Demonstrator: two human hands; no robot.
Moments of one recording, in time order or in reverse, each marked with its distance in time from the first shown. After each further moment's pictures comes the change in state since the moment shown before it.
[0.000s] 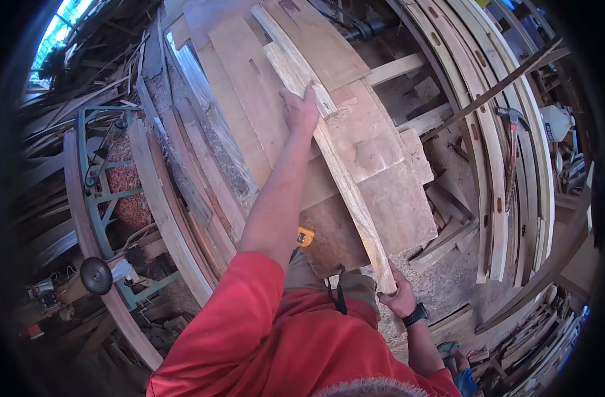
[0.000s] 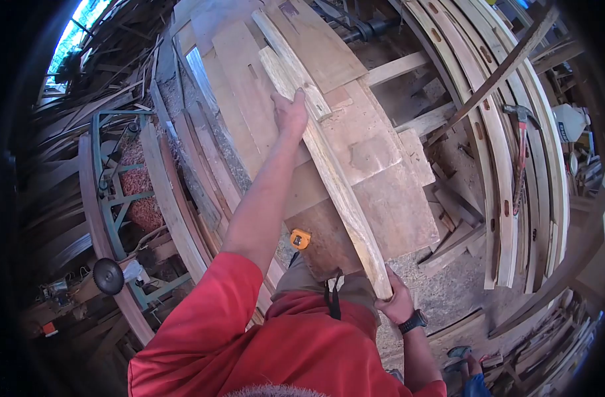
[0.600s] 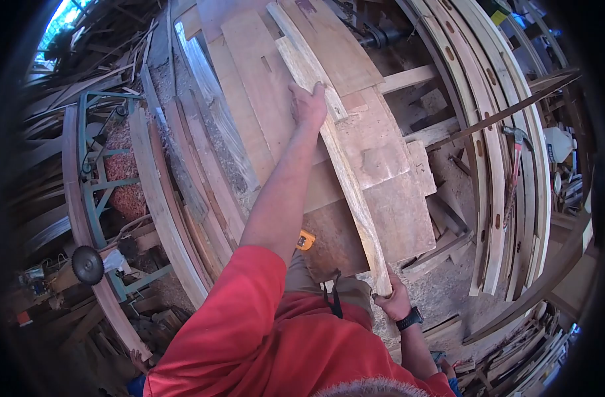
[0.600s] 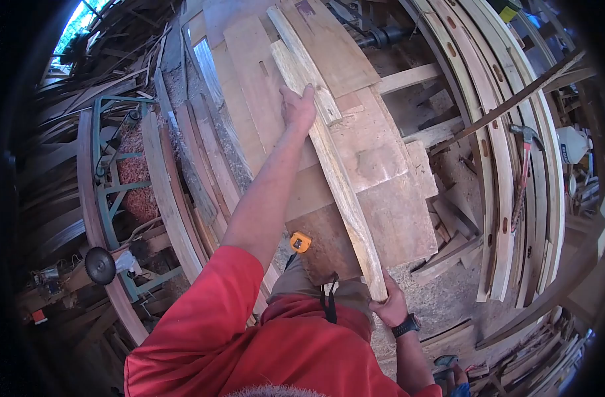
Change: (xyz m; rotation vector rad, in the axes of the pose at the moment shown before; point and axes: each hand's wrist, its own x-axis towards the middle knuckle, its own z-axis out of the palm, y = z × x) left_hand 0.018 0.006 -0.003 -0.043 -0.027 -0.012; right_hand 0.017 -0.015 0.004 0.052 -0.009 0.023
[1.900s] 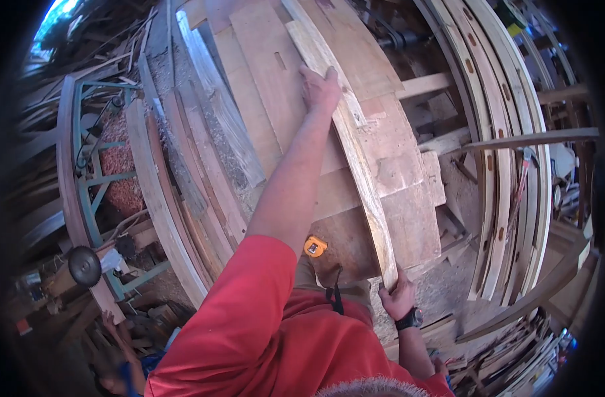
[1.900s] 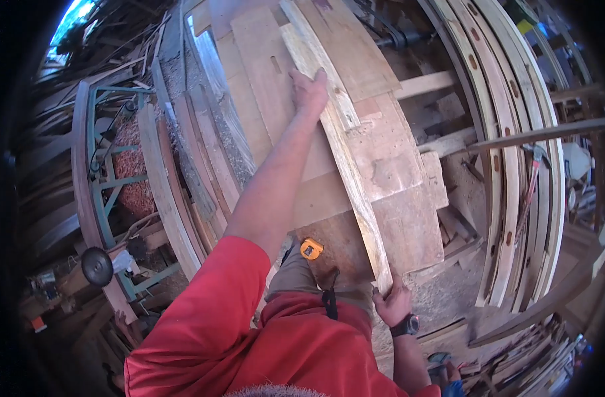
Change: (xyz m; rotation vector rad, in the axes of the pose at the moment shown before) left_hand 0.057 -0.003 0.006 -0.027 0.016 0.016; right_hand 0.029 -0.069 0.022 -0.506 0.181 -0.035
